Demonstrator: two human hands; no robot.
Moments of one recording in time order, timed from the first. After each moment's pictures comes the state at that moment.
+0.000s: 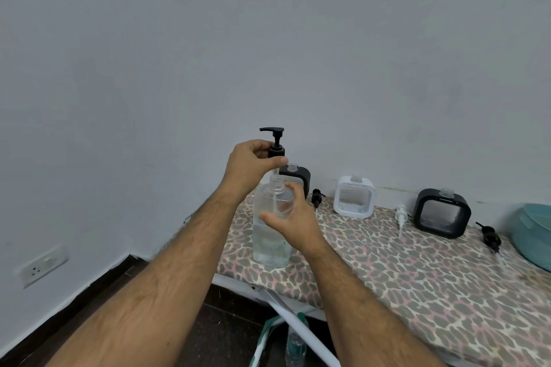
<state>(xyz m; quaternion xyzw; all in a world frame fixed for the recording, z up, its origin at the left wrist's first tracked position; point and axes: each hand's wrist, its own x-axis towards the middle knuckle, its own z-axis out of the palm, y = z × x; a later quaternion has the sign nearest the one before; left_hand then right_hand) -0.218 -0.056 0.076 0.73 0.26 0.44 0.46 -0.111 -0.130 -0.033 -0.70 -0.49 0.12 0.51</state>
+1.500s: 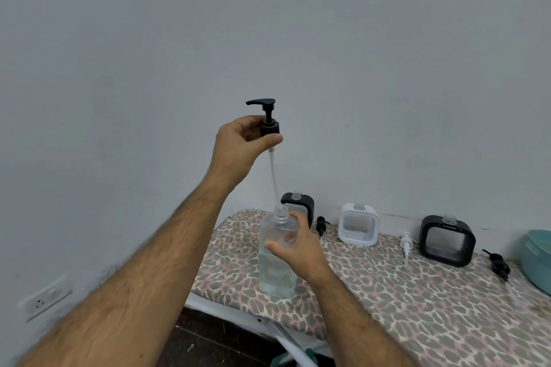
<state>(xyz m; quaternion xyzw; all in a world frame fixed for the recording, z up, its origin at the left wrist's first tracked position) -0.249 -0.079 0.162 0.71 0.15 0.55 0.41 -0.111 -0.133 -0.029 -0.70 -0.49 0.14 0.51</state>
